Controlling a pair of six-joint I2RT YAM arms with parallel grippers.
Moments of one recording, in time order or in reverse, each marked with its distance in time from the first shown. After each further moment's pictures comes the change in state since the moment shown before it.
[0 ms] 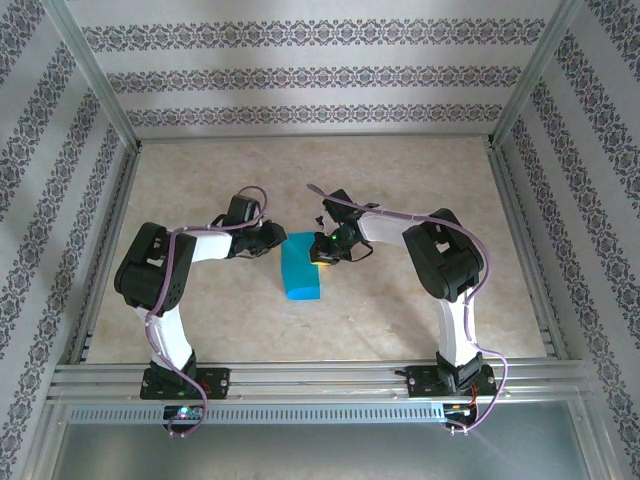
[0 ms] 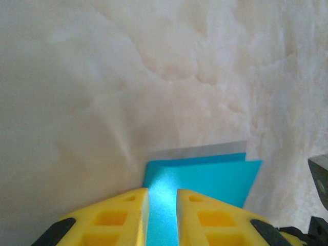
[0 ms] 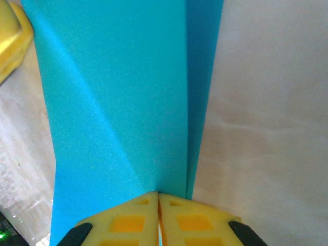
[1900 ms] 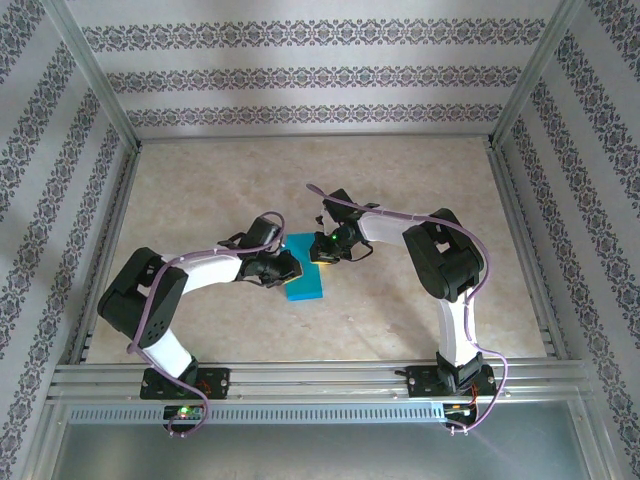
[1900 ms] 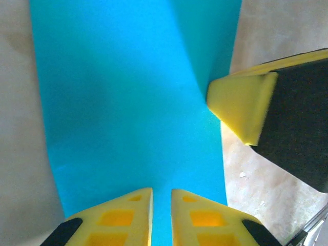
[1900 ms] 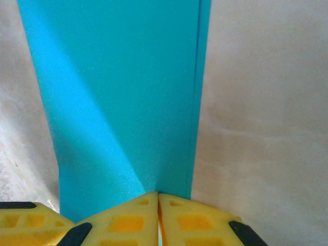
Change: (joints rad) left arm -0.245 -0.204 -0.124 -0.229 -0.003 -0.101; right arm 0.000 0.005 -0.002 0.010 0.008 -0.014
